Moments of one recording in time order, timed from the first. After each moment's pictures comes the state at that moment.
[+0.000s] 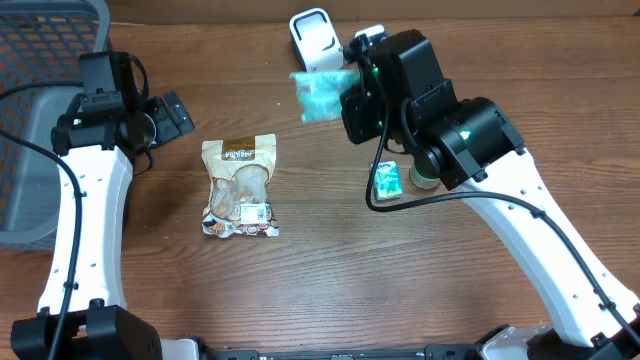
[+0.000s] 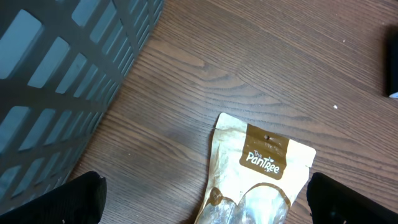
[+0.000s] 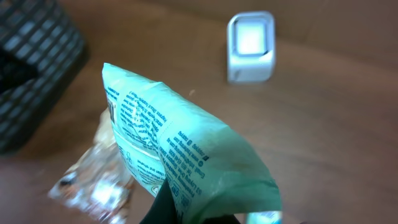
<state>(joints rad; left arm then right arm) 0.13 1.57 1.43 -0.89 -0.05 -0.37 0.57 1.59 1.74 -0.88 0.03 0.15</state>
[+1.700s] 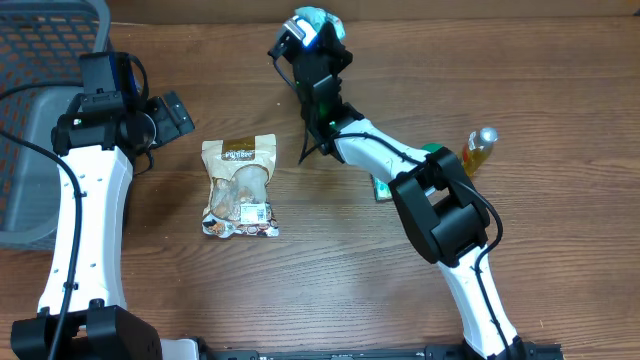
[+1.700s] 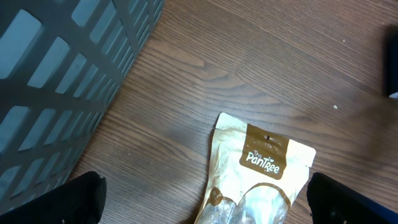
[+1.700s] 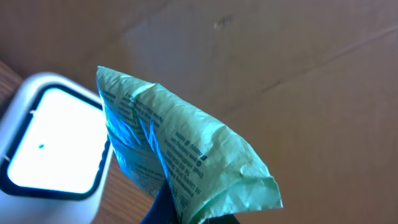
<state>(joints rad) 0.13 1.57 1.43 -0.89 -0.05 -0.37 0.58 2.39 1.74 0.52 0.75 -0.92</state>
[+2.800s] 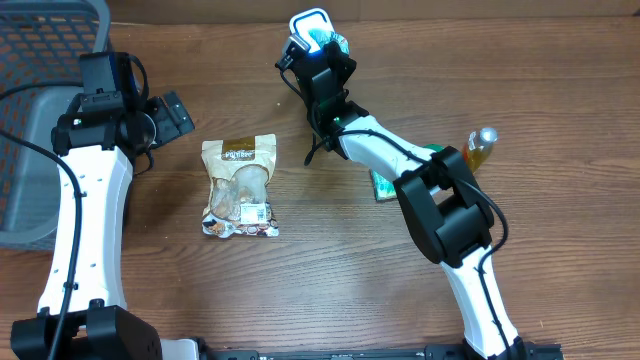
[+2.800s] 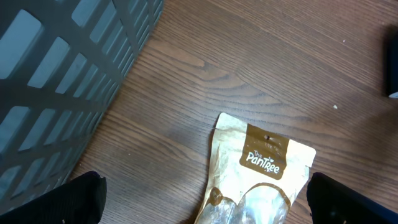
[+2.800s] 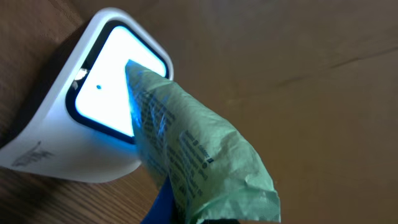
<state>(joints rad) 0.13 1.57 1.43 -0.89 -0.05 -0.37 0.58 2.34 1.75 0.20 0.69 -0.81</state>
